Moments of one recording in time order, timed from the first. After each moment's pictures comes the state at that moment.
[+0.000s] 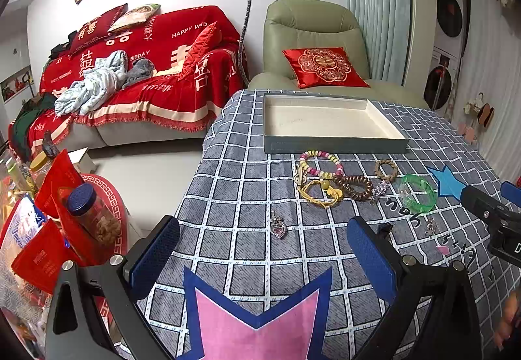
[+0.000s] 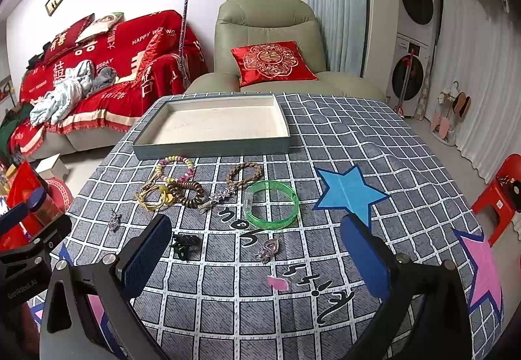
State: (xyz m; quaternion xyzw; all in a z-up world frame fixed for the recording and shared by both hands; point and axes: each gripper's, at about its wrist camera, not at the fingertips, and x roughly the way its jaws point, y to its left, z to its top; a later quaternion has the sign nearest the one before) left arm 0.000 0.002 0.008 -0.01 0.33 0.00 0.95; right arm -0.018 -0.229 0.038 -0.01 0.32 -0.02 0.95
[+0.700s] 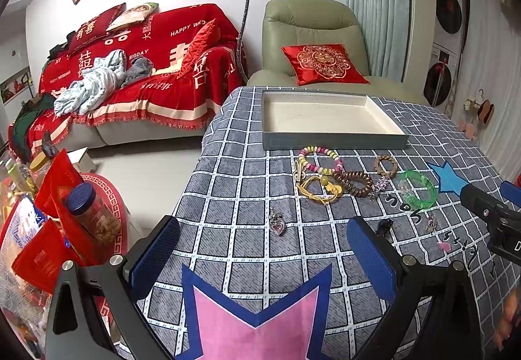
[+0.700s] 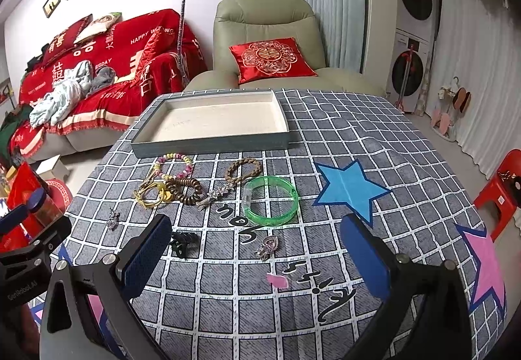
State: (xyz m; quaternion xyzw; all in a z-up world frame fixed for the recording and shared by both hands) left arm -0.004 0.001 0.004 0.00 0.33 0.00 0.94; right arm -0.017 -0.230 0.033 0.00 0.33 -0.02 0.95
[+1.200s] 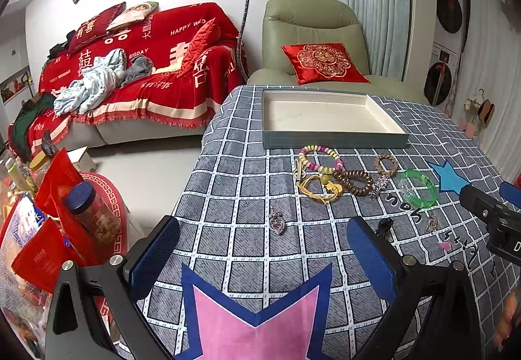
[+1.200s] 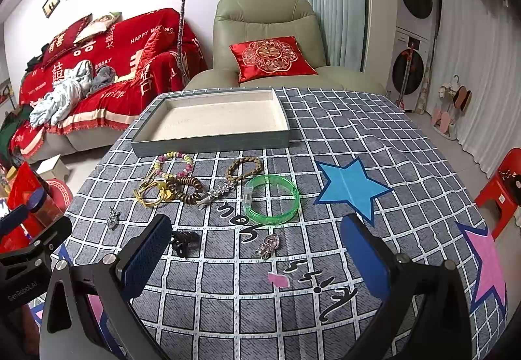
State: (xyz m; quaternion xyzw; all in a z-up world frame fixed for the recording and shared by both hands) left arm -0.004 0.001 0.003 0.00 0.33 0.00 0.94; right arm -0.017 -0.231 0.033 0.00 0.33 -0.02 0.94
